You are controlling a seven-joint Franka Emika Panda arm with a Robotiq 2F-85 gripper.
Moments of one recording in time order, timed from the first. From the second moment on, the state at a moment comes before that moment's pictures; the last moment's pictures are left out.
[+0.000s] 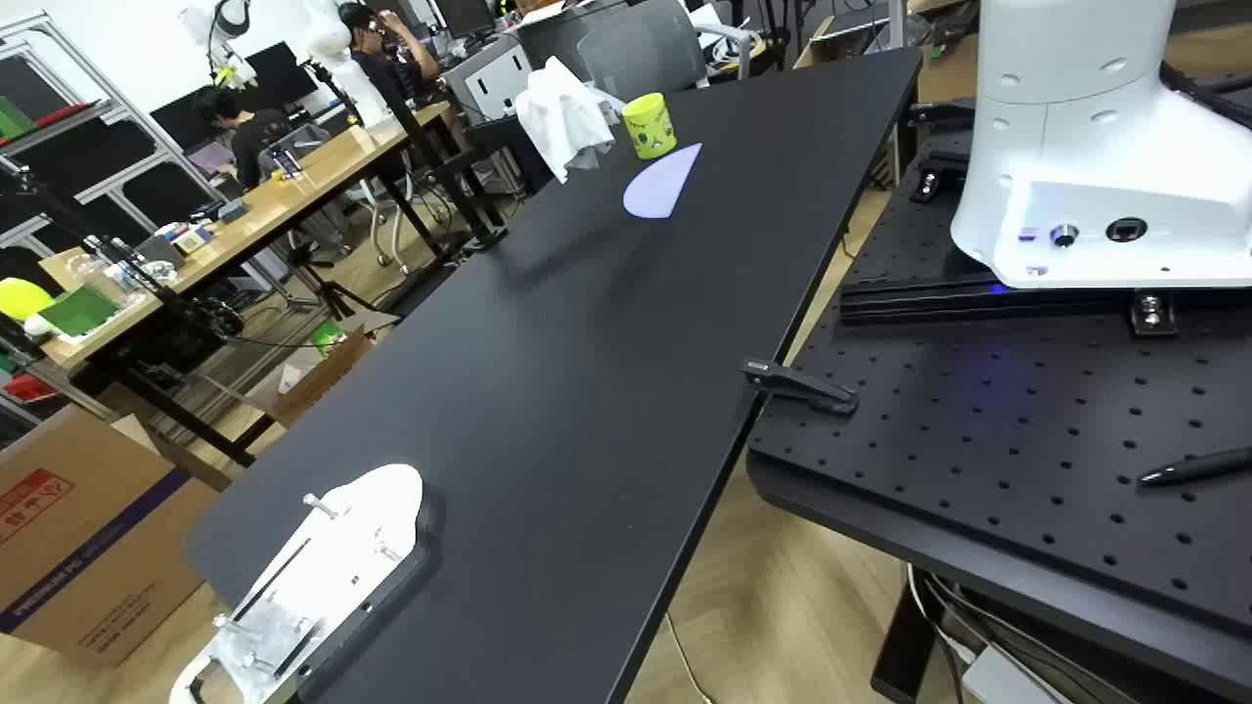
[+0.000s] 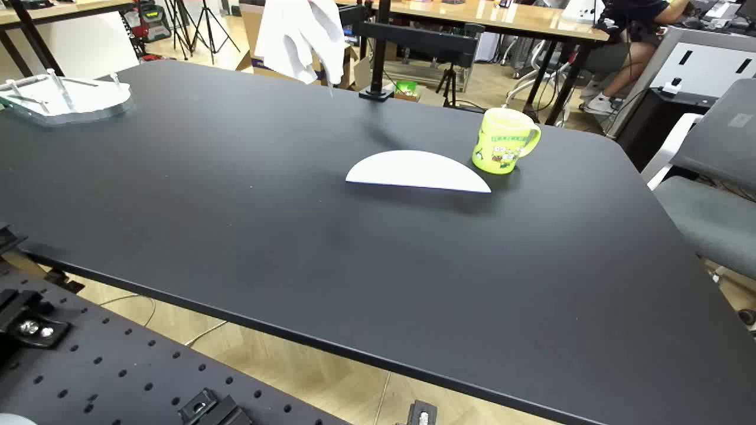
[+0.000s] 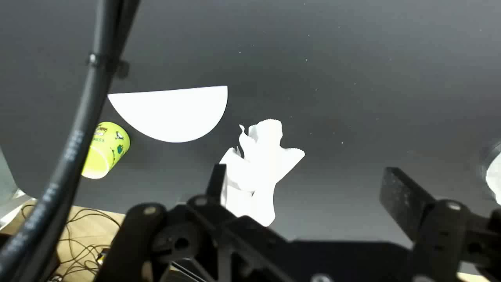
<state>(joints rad) 0.07 -0.75 0.09 -2.58 -0.04 2.07 -0.06</state>
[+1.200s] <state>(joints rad) 0.00 -0.68 0.09 -2.58 -0.18 2.24 -0.06</state>
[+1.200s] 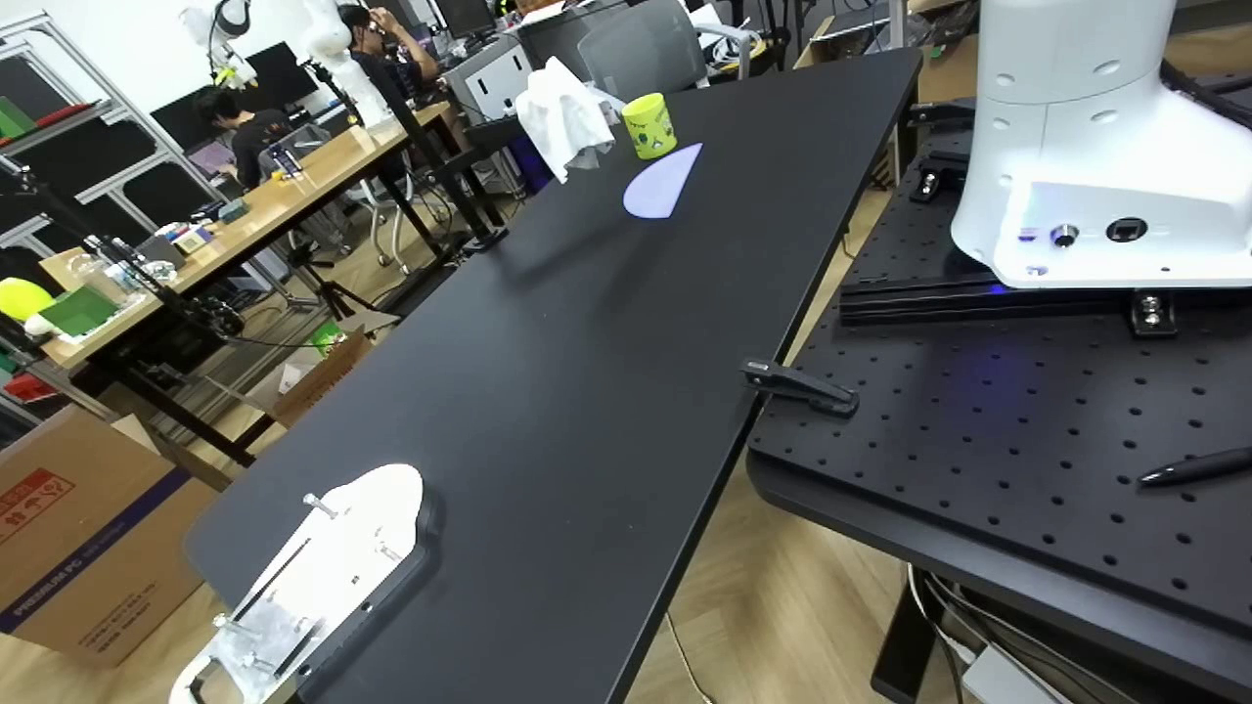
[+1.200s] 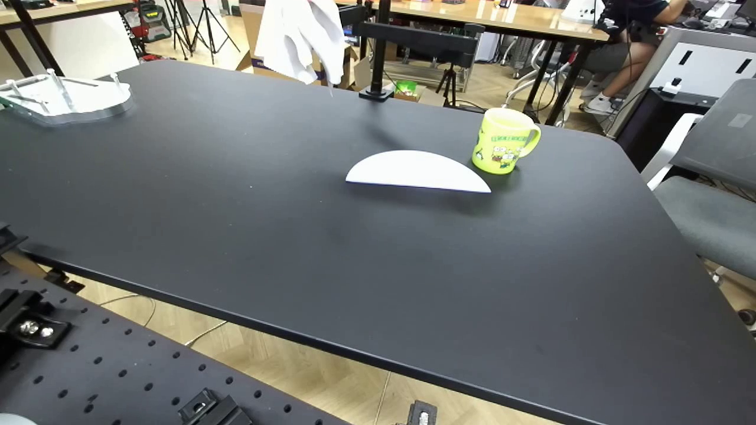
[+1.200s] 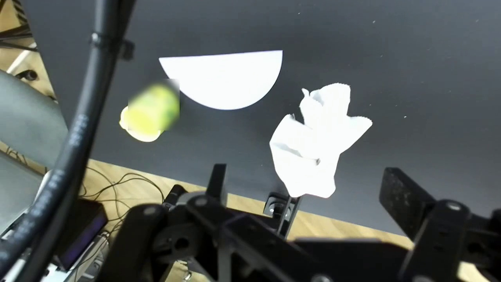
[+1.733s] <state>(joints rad) -0.02 -0.41 0.05 -2.56 -0.14 2.54 -0.06</state>
